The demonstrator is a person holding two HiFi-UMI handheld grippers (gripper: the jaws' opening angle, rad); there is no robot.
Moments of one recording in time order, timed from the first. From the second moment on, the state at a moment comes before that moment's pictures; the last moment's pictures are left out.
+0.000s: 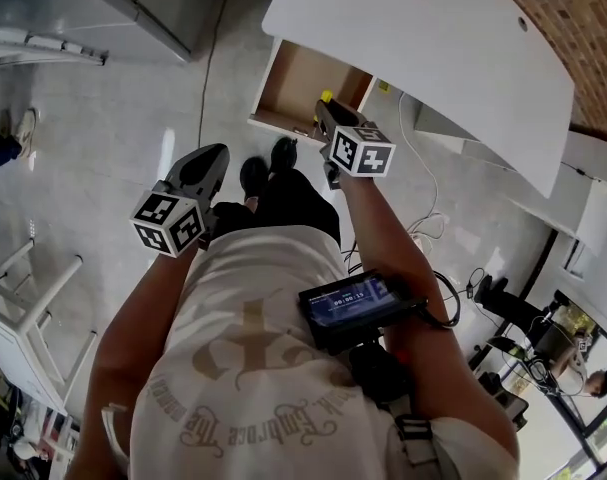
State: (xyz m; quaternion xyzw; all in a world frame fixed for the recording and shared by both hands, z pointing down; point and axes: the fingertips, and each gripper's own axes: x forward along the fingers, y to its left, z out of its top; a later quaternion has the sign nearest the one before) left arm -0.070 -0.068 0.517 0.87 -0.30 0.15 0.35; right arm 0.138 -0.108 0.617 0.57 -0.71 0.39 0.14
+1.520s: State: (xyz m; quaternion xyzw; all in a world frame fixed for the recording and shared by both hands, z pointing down) left arm -0.038 -0.080 0.452 0.93 -0.24 0.13 0.26; right arm 0.134 -0.070 0.448 0.59 -0.76 0.26 0.05
